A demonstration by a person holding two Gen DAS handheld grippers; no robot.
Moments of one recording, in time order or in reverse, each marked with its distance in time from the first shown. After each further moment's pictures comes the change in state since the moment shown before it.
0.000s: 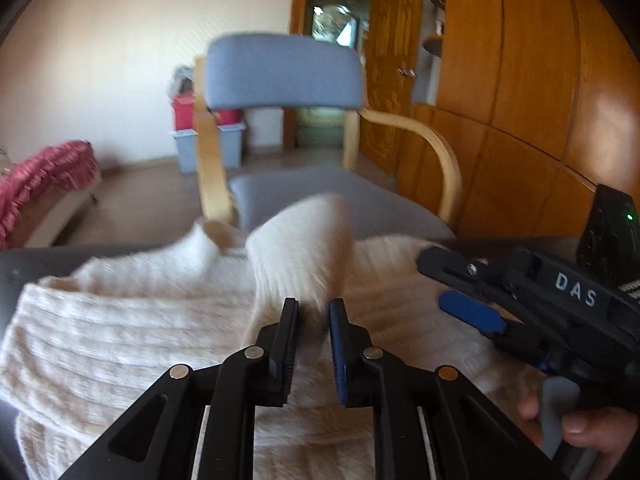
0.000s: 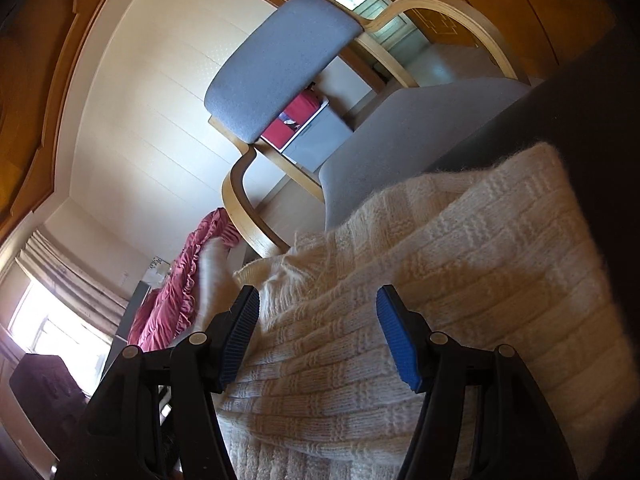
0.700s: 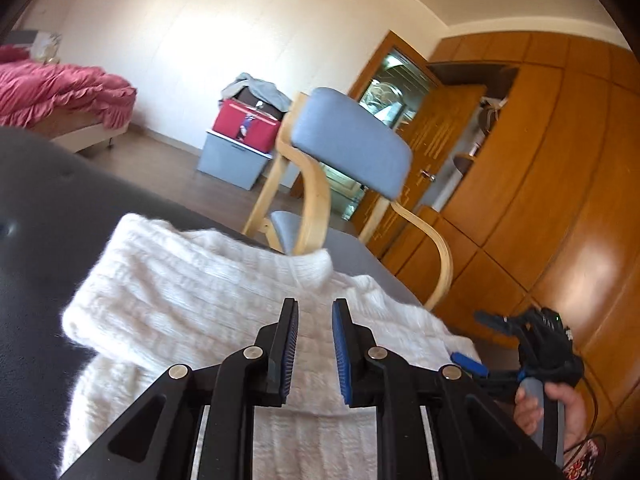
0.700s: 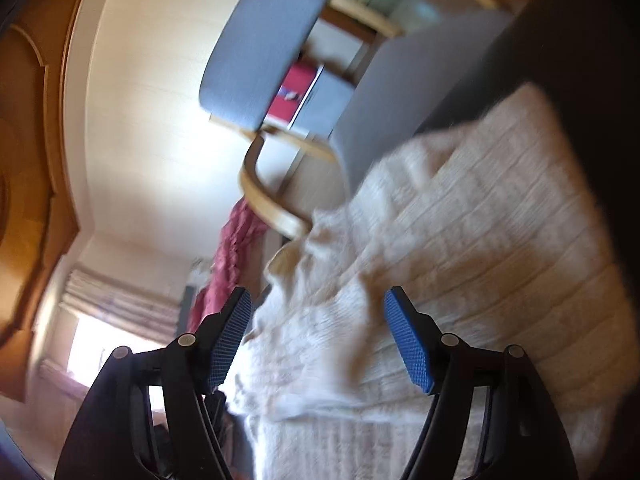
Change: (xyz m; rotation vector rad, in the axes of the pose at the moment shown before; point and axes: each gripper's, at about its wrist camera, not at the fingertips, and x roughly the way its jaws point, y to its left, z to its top) left arm -0.092 0.160 -0.056 -0.420 -0.254 -0.121; right arm -0.006 -0.012 0.006 0.192 0.171 0.136
